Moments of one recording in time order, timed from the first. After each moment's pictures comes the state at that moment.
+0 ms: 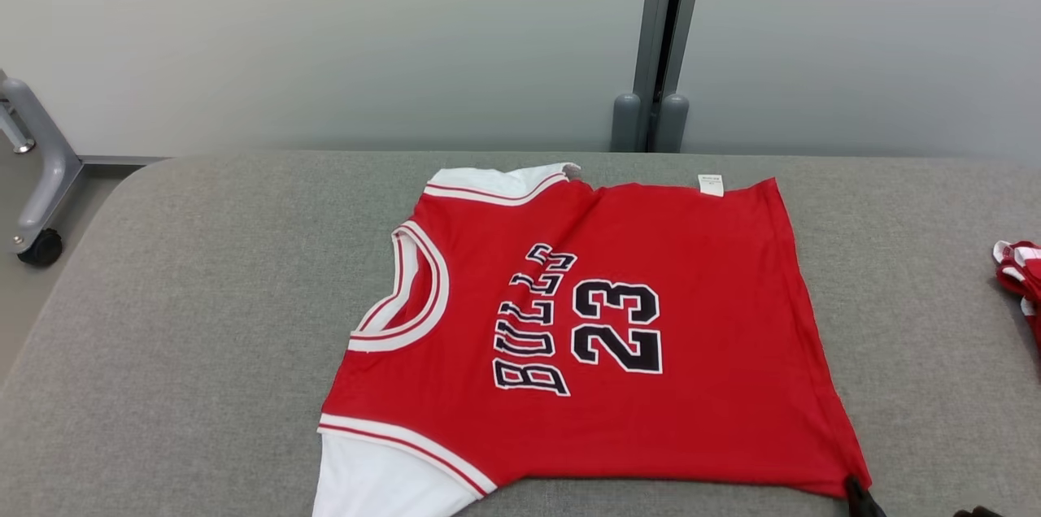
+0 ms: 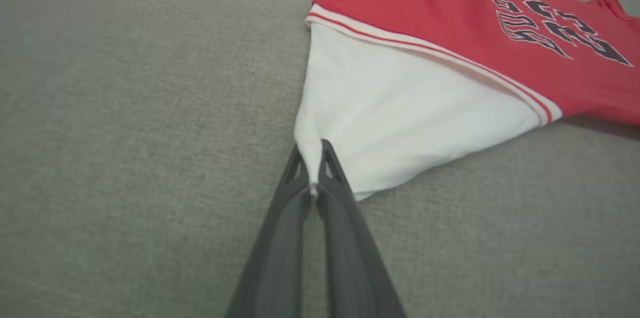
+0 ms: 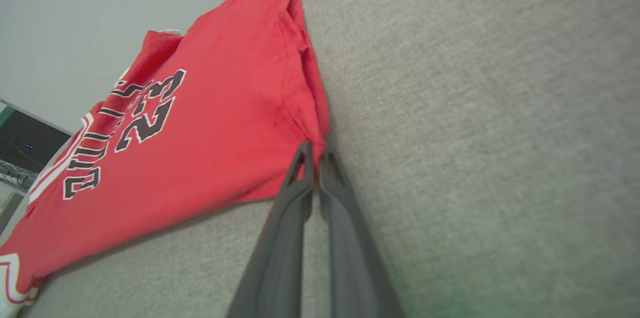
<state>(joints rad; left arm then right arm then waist) 0.22 0.05 -0.11 0.47 -0.27 -0.02 -0.26 0.00 -0.18 0.10 0.63 0.76 0.13 -0.26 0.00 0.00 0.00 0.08</state>
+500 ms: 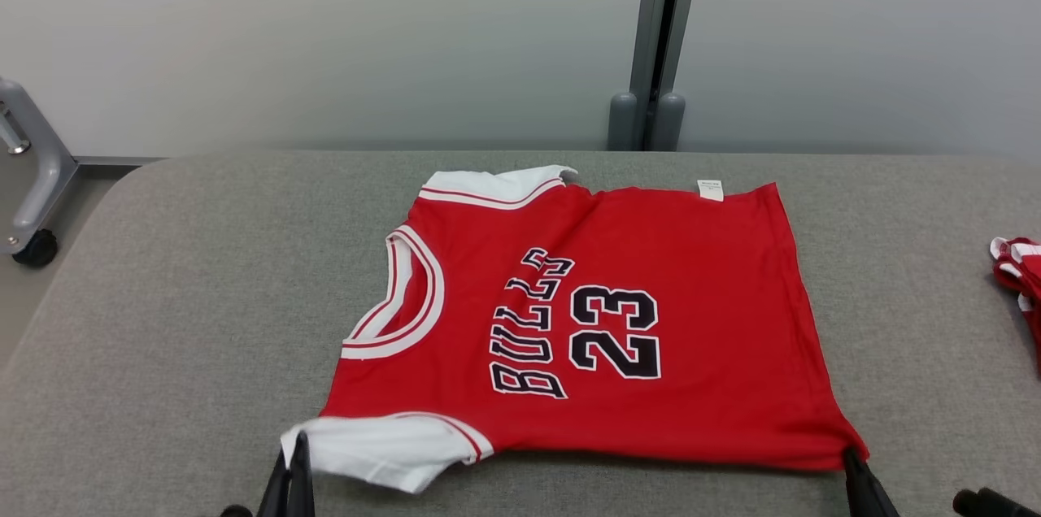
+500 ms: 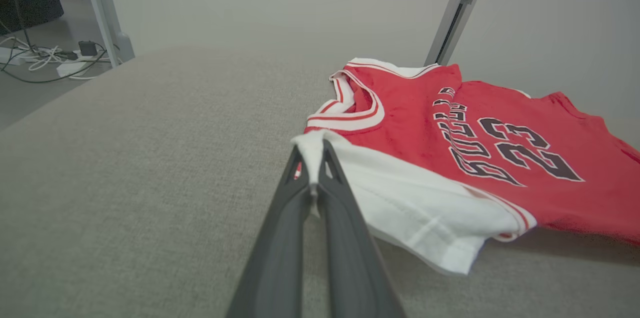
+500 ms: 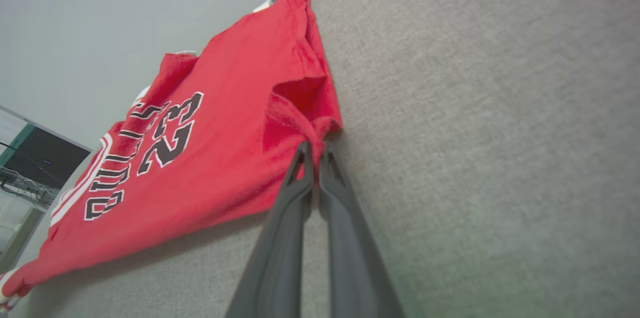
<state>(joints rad) 0.20 0.05 -0.07 0.25 -0.21 -0.04 -0.26 0.03 -0.15 0.09 0.56 0.77 0.13 -0.26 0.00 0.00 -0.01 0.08</state>
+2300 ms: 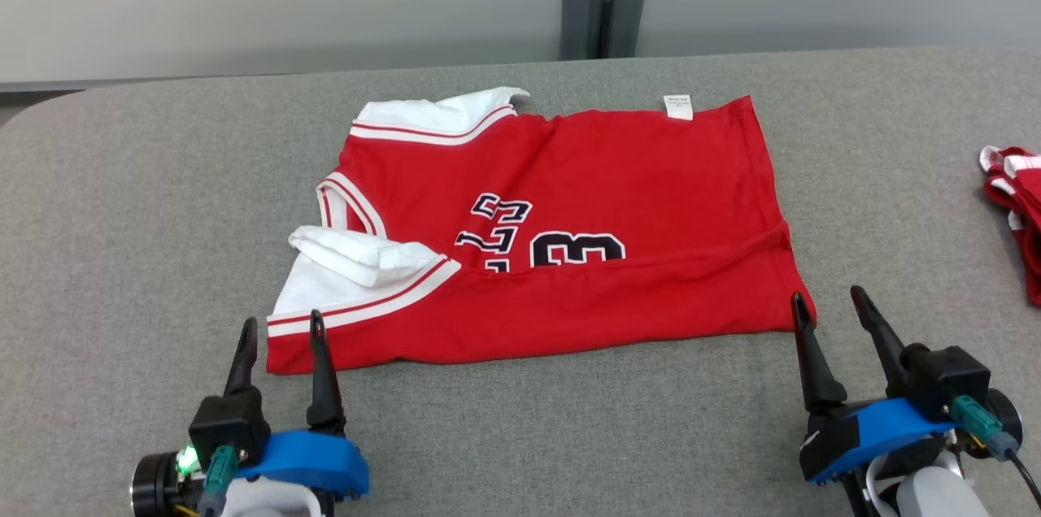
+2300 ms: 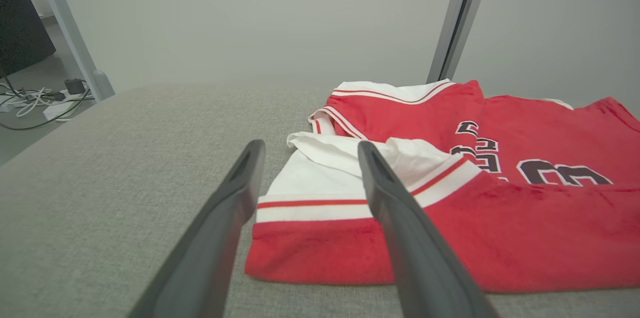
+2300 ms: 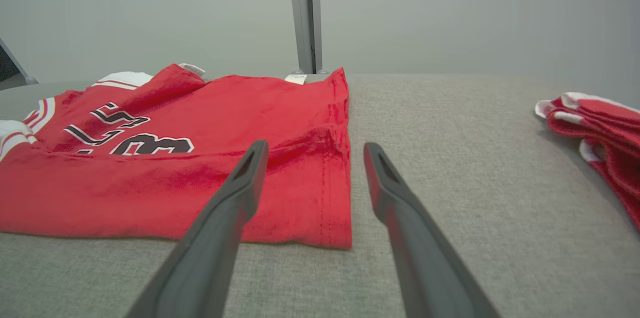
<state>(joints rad) -0.11 0.05 -0.10 0.34 -0.15 0.10 -0.26 -0.19 -0.10 -0.01 0.39 0.13 0.13 -0.26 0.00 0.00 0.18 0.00</state>
